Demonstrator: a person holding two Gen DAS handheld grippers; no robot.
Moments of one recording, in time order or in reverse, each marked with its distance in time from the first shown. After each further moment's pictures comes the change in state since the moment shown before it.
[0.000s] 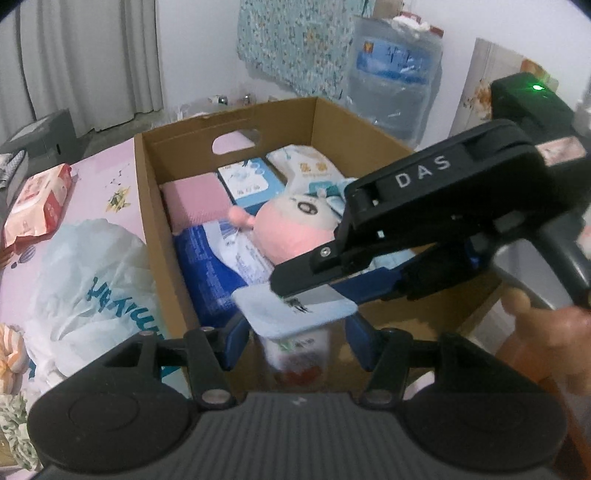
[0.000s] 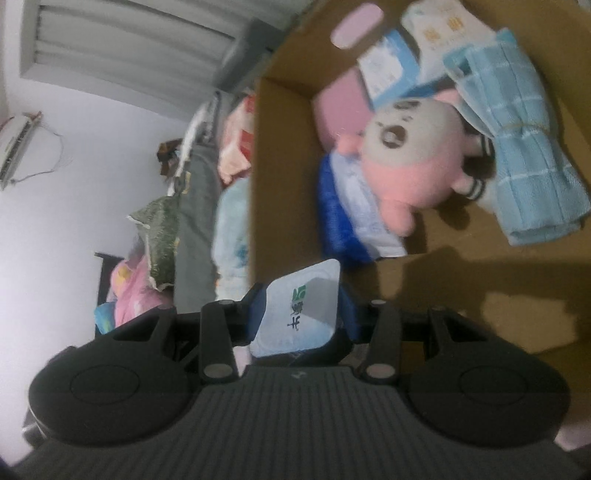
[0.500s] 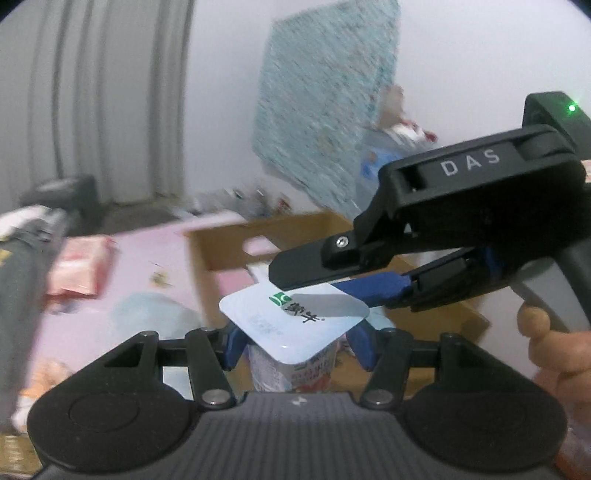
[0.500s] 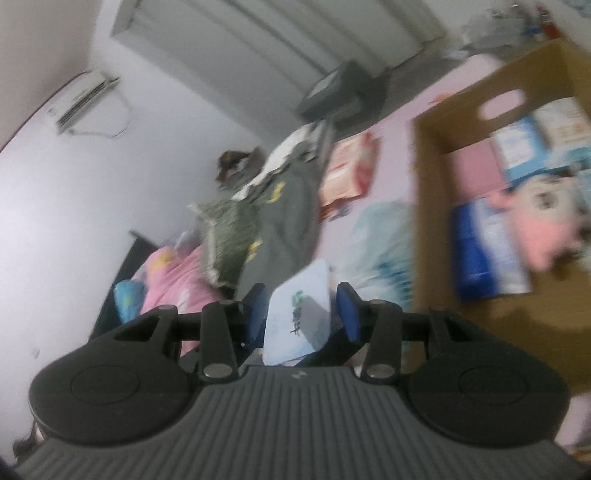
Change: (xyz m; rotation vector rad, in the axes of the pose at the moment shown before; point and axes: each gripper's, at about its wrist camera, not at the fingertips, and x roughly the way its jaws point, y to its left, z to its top) left arm -0.099 0.010 -0.018 -0.040 -0.325 -0.006; right arm -0.051 0.125 -0.051 -0.283 -0.186 0.081
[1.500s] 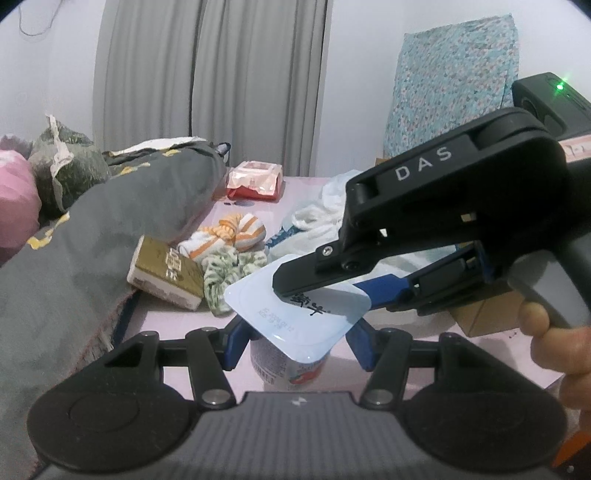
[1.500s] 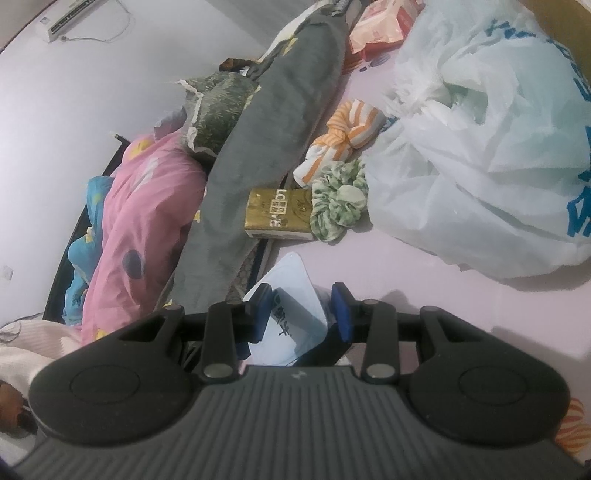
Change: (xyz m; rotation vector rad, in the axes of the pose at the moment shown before) left arm -0.105 0.109 -0.193 -0.206 -0.078 0.370; right arm 0.194 0.055 -0.165 -0.128 0.264 0.022
